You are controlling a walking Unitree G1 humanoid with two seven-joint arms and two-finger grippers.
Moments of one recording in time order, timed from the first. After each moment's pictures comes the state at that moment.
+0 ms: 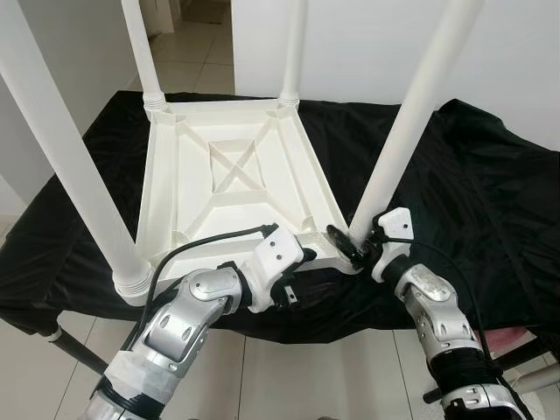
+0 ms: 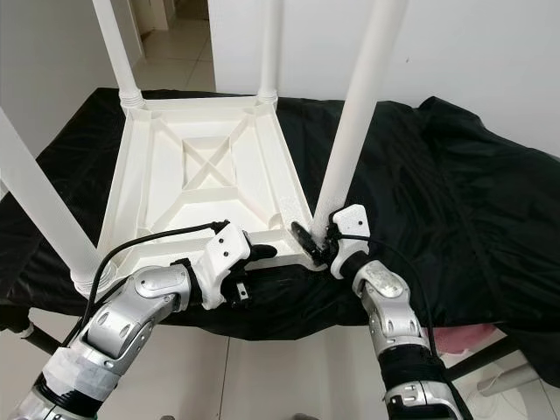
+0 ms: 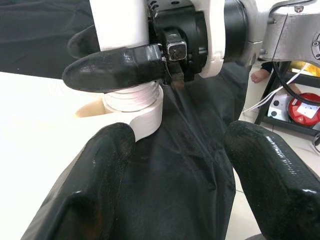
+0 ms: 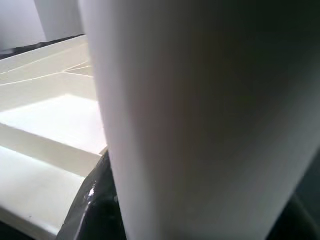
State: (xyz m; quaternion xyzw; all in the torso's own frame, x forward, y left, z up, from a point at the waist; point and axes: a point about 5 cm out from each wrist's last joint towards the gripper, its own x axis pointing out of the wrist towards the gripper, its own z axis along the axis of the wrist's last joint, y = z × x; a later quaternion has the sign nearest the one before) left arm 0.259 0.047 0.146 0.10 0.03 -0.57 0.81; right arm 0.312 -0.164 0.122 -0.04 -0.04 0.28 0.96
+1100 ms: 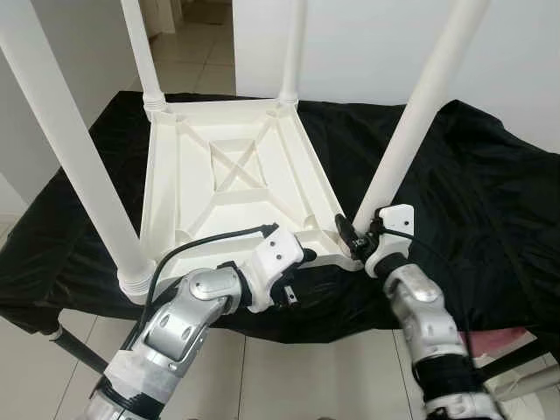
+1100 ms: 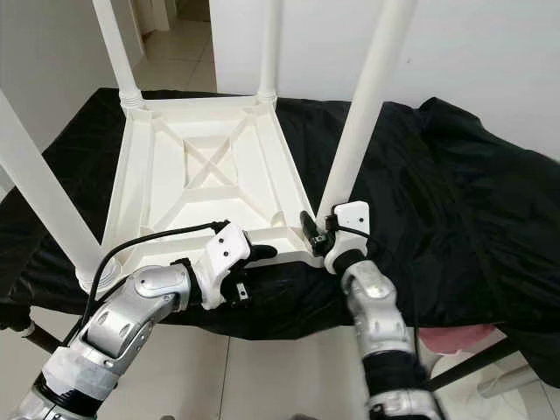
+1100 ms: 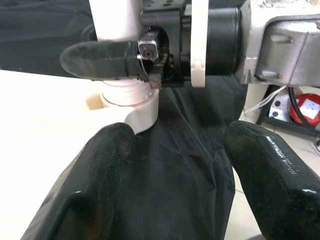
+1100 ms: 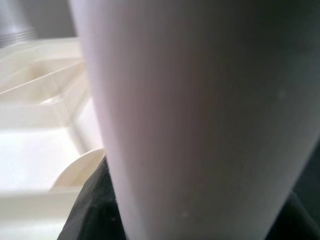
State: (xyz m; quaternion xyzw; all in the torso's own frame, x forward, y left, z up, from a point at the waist) left arm 0.259 0.047 0.146 0.10 0.03 -0.57 0.81; right arm 0.309 -0.143 0.122 0.04 -0.03 0.04 1.00
